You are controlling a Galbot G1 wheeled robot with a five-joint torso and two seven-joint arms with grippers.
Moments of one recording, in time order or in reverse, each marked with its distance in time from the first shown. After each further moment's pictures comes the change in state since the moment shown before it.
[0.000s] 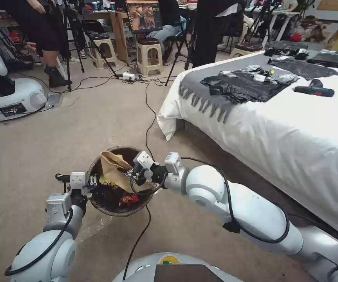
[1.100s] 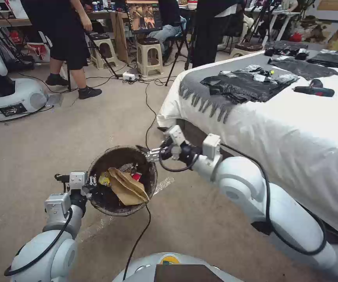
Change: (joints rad) left arm 0.004 -0.003 -0.008 0.000 -0.002 0.001 0.001; right arm -0.205 -0.099 0.358 0.155 0.006 0.084 0.086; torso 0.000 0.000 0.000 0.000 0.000
